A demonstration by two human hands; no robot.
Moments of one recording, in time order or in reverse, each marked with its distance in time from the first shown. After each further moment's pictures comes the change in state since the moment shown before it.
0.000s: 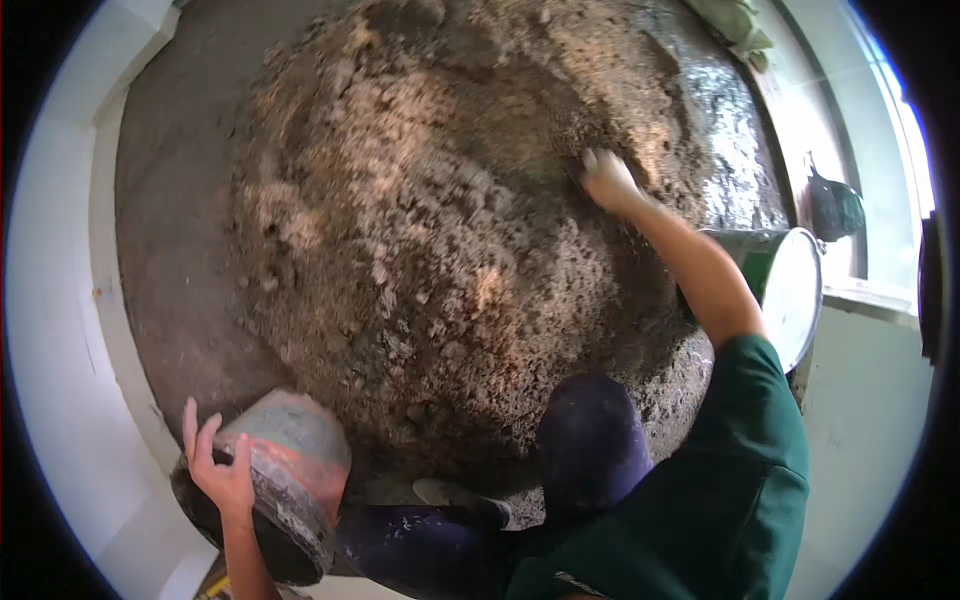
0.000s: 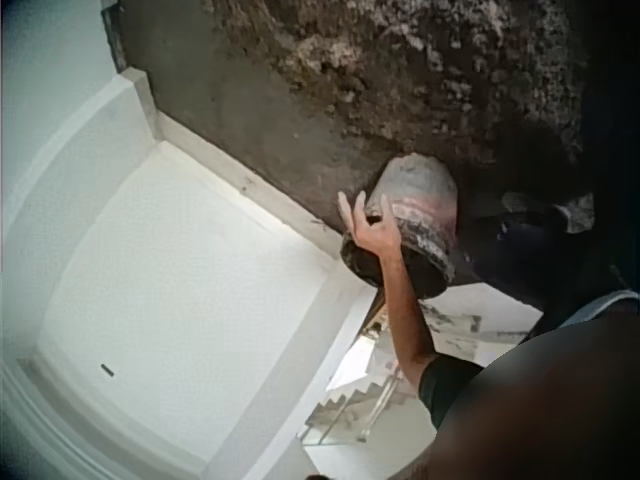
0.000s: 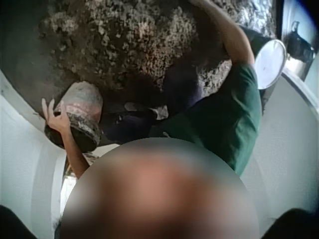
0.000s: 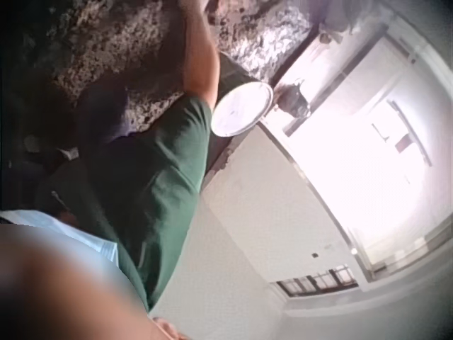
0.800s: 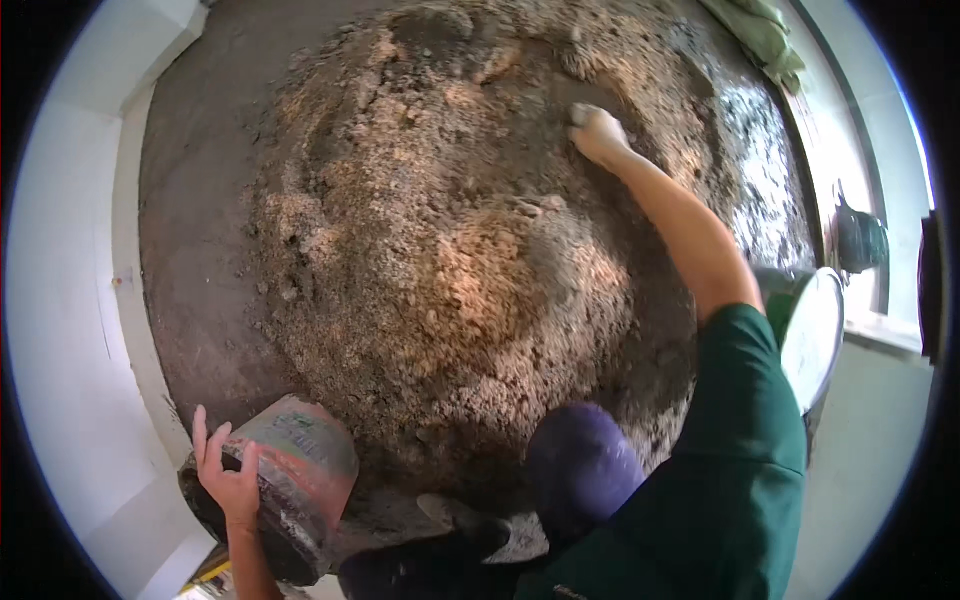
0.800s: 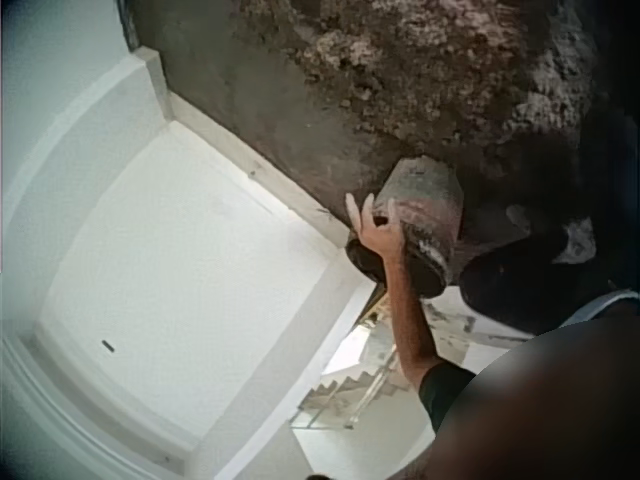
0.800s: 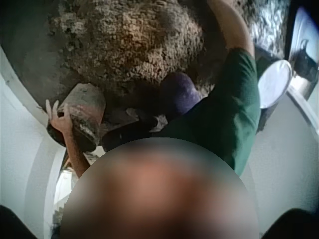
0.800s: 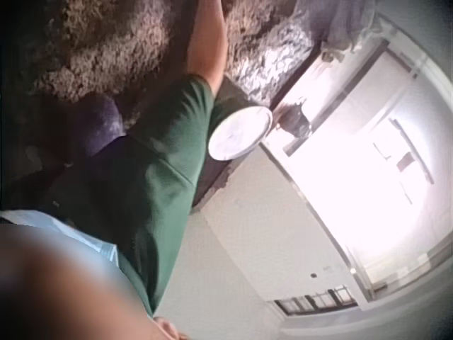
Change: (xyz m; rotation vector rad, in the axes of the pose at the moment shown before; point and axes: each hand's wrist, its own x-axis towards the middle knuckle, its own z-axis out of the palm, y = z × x) left_hand -0.001 0.003 -0.006 0.075 0.002 -0.026; right_hand 0.132 -0.053 -0.005 0.308 -0.039 0.228
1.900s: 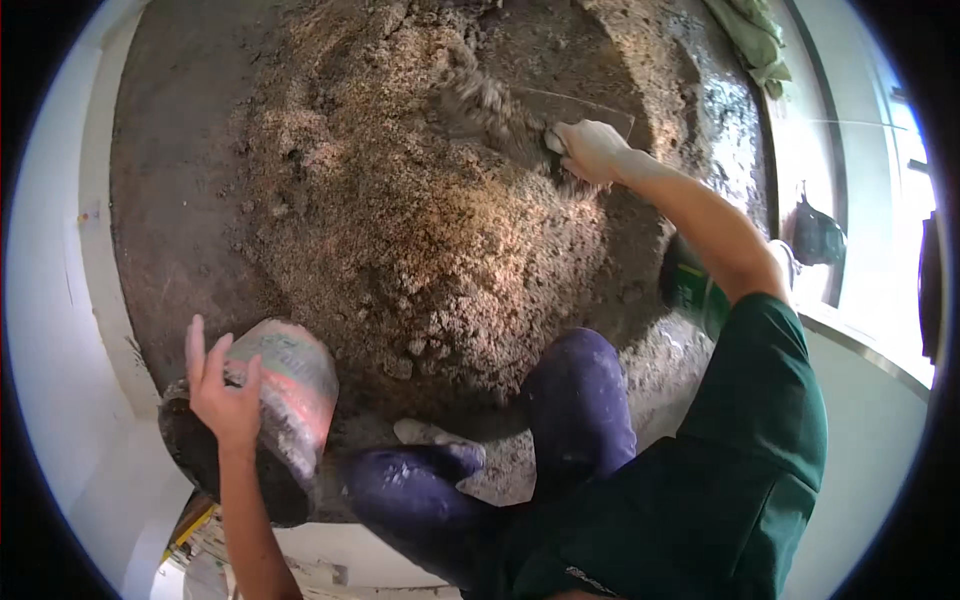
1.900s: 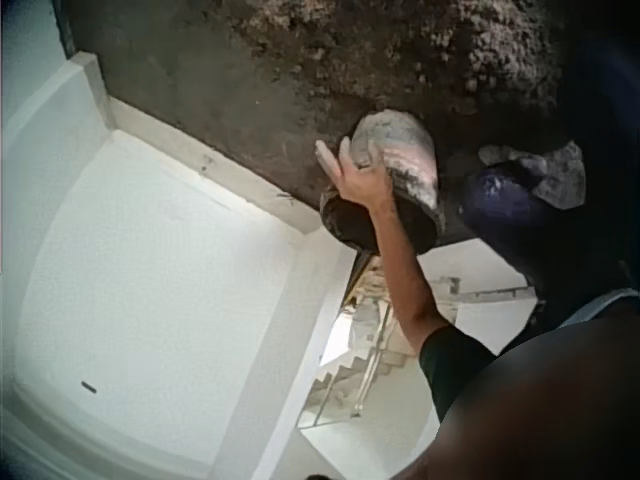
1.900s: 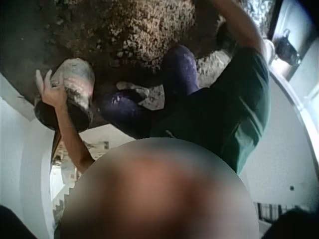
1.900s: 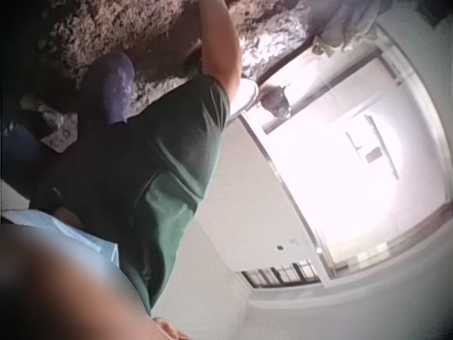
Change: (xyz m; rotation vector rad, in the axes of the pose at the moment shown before) left_hand 0.004 -0.004 0.009 -0.058 0.011 0.036; right_hand -0.127 -0.108 -0.068 -0.675 -0.657 -0.365
